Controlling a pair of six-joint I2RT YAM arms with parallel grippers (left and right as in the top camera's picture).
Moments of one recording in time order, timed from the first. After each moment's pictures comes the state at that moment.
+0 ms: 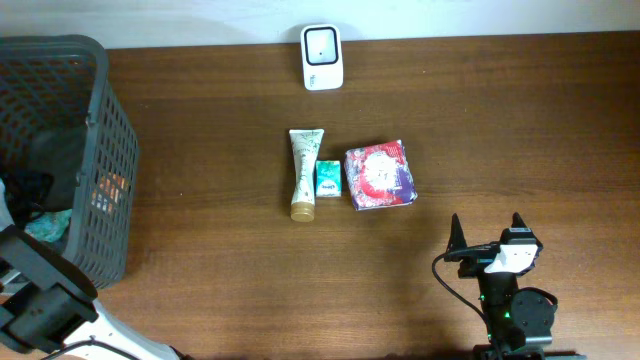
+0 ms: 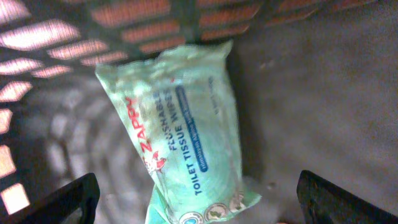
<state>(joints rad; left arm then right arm) 0.71 2.04 1.69 -1.01 -0.19 -0.63 -0.01 0.01 0.01 -0.08 0.01 0.01</state>
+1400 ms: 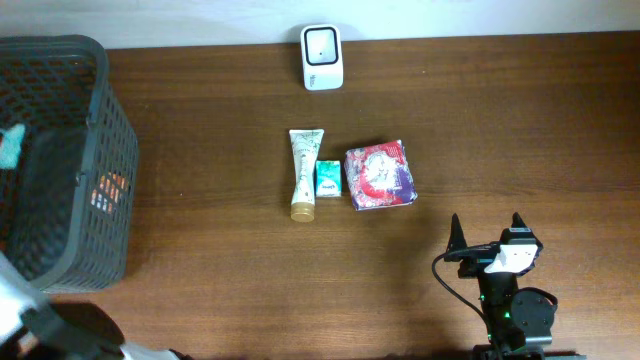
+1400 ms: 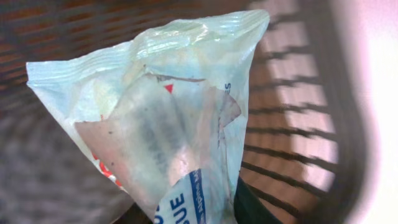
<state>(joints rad) 0.71 1.75 1.94 -1.10 0.24 -0.59 -0.01 0.01 0.01 -0.08 0.01 0.01</state>
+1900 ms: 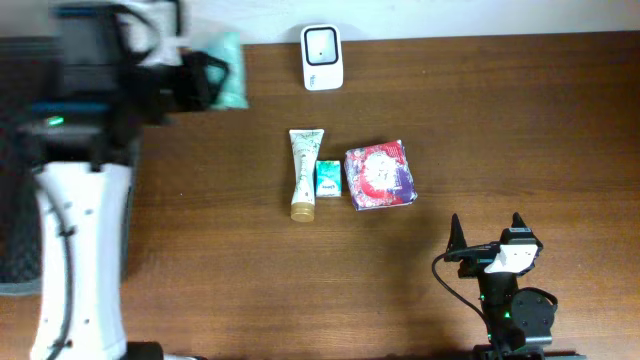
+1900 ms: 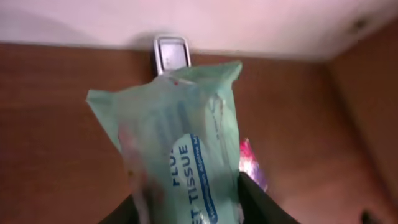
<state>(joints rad) -0.09 1.61 1.95 -1.07 0.39 -0.18 -0.01 0.01 0.01 -0.08 0.01 0.01</state>
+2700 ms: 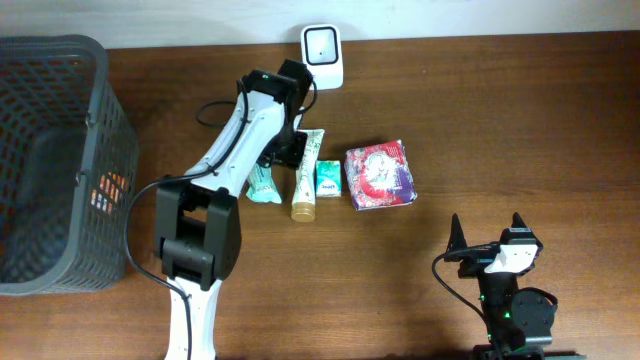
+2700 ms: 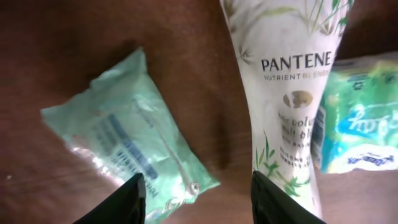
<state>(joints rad) -0.38 2.25 2.00 -1.32 -0.09 -0.16 -0.01 0.01 0.01 -0.08 0.01 0.01</state>
